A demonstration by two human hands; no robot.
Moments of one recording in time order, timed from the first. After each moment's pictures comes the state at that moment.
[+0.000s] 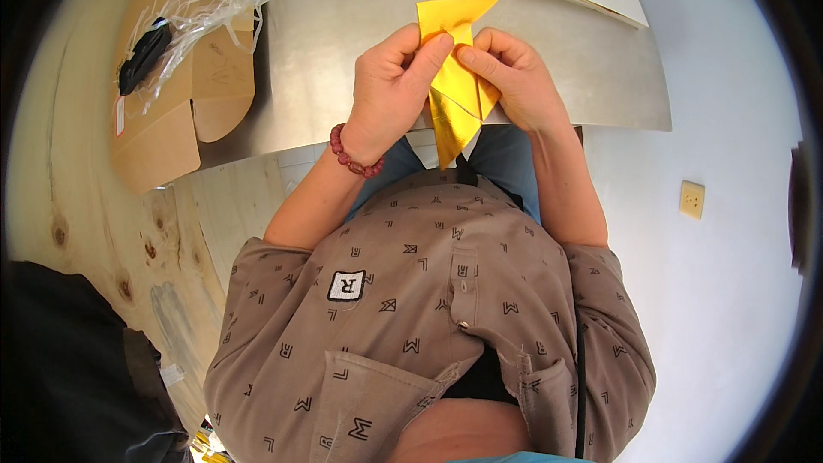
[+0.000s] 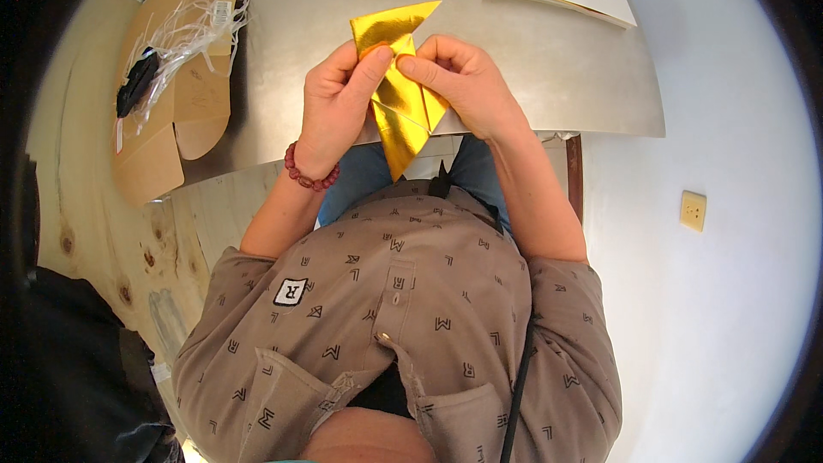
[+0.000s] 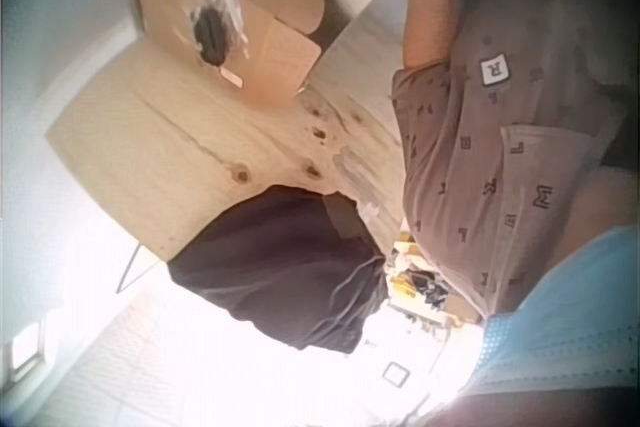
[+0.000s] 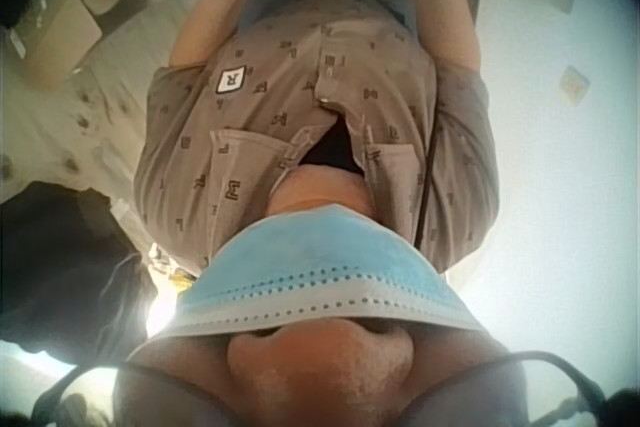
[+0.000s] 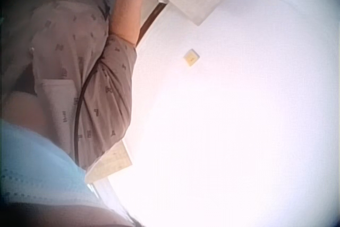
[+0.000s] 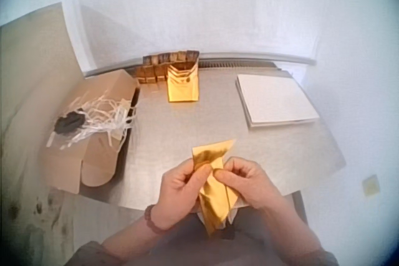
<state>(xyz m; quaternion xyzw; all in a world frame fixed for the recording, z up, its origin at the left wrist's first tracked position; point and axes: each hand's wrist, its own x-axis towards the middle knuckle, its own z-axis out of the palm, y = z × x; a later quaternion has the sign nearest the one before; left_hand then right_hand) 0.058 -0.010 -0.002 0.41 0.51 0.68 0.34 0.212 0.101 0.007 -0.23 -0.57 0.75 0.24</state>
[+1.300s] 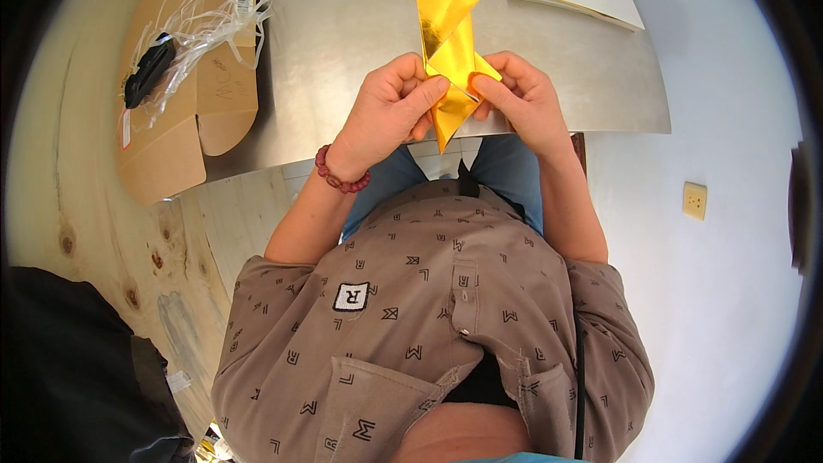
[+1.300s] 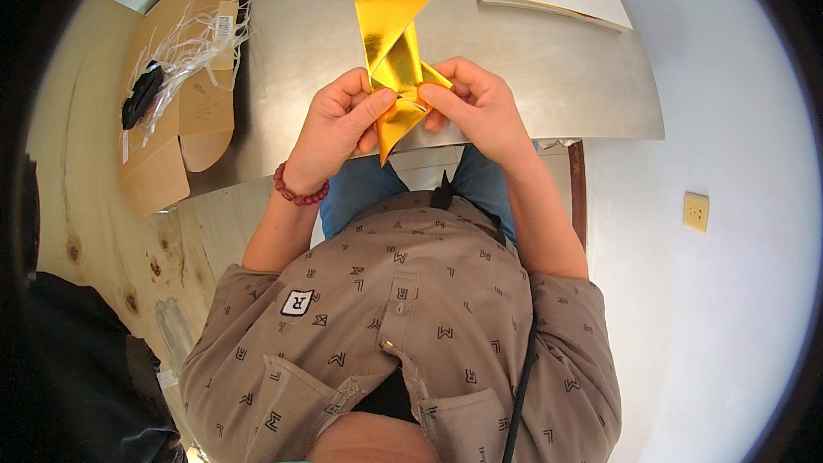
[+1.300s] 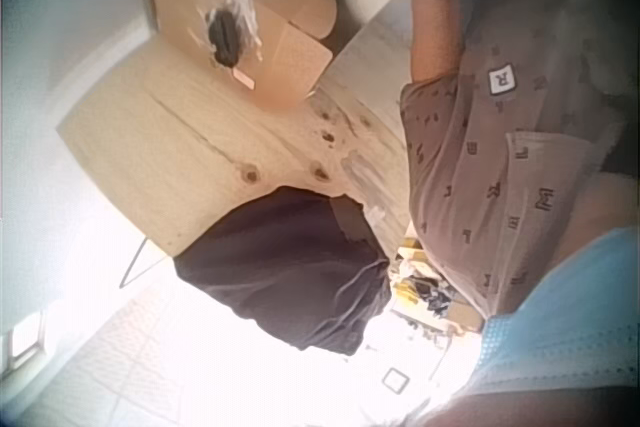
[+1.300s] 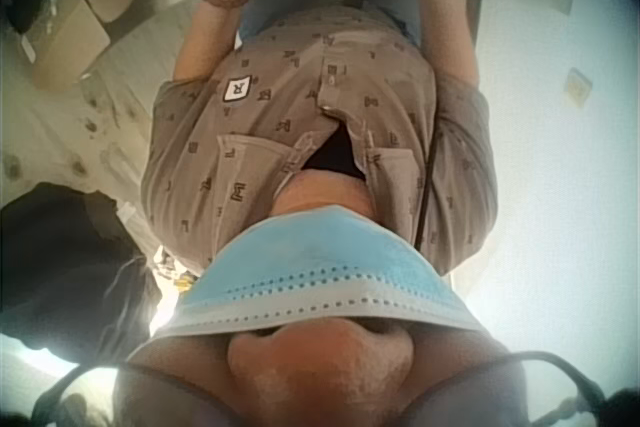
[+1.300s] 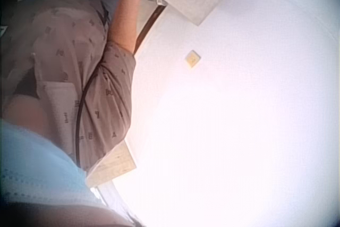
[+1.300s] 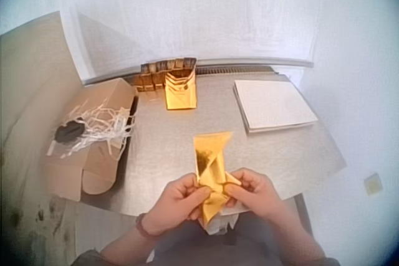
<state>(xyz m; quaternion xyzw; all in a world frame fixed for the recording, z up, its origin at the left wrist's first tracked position) 0.044 -0.027 0.014 0.37 0.47 0.59 0.55 0.237 0.095 0.006 -0.25 -0.61 0.71 0.25</state>
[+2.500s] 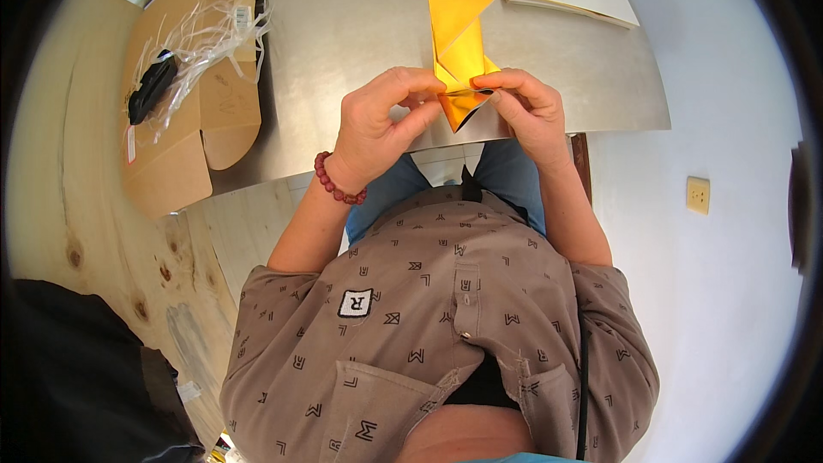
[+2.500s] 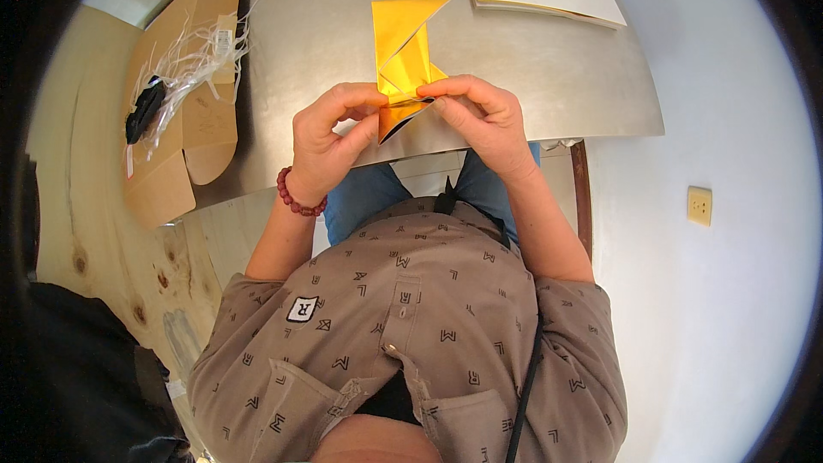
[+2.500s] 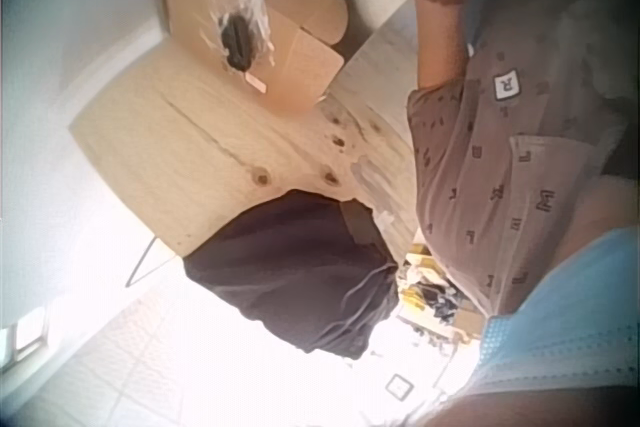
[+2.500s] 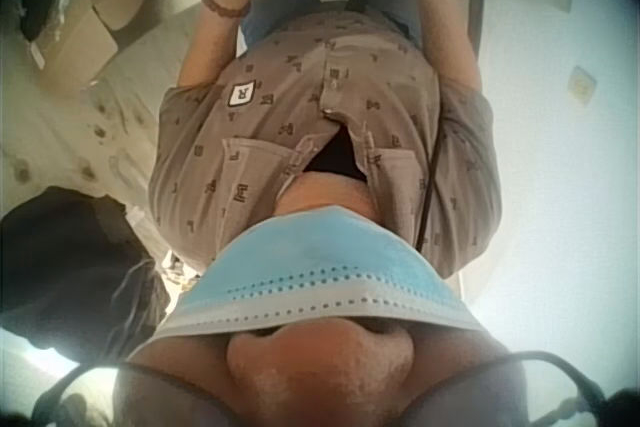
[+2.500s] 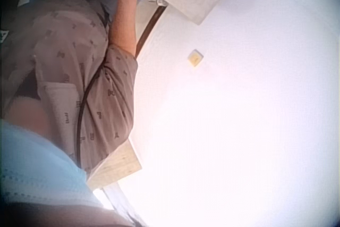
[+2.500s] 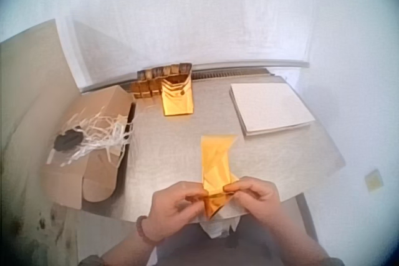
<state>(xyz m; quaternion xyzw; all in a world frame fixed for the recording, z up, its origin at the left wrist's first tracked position) 0.037 -0.031 0.013 0.61 0.53 0.56 0.19 0.246 0.086 -0.006 -0.18 -0.65 0.65 0.36</state>
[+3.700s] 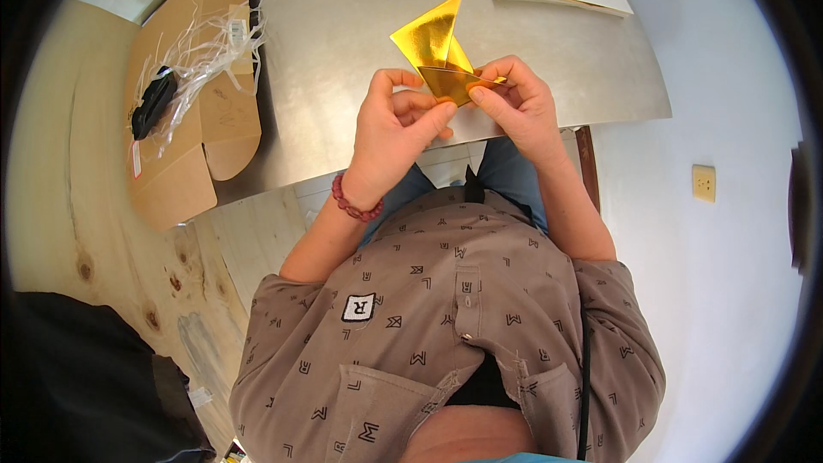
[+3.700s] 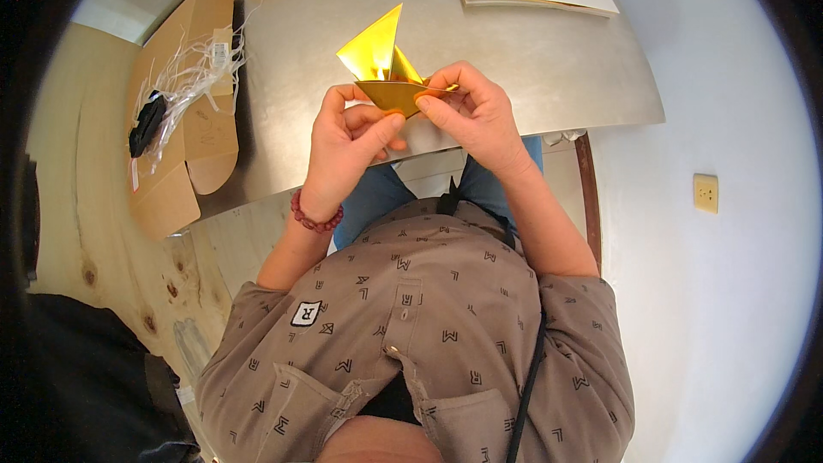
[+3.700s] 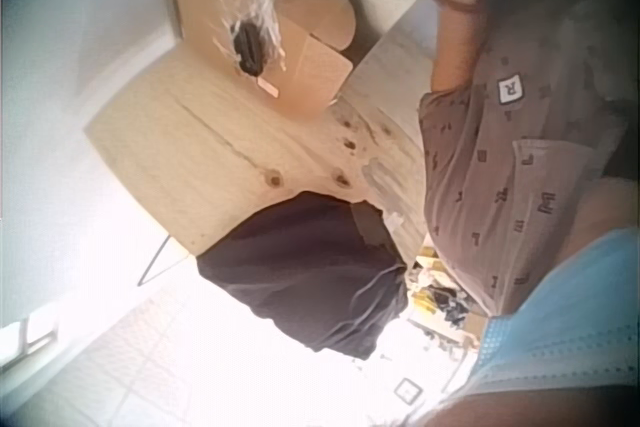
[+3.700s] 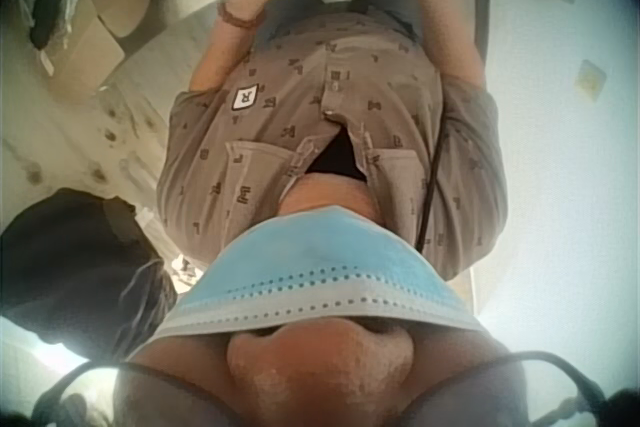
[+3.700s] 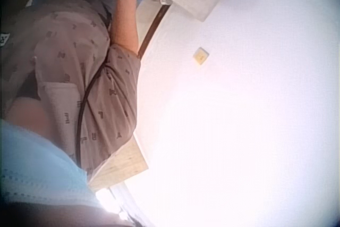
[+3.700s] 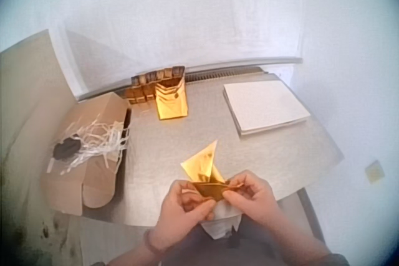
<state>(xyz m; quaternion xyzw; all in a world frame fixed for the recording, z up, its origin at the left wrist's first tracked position) 0.067 -0.032 0.014 0.34 0.55 0.61 0.45 0.238 0.083 -0.008 -0.22 -0.60 0.68 0.37</state>
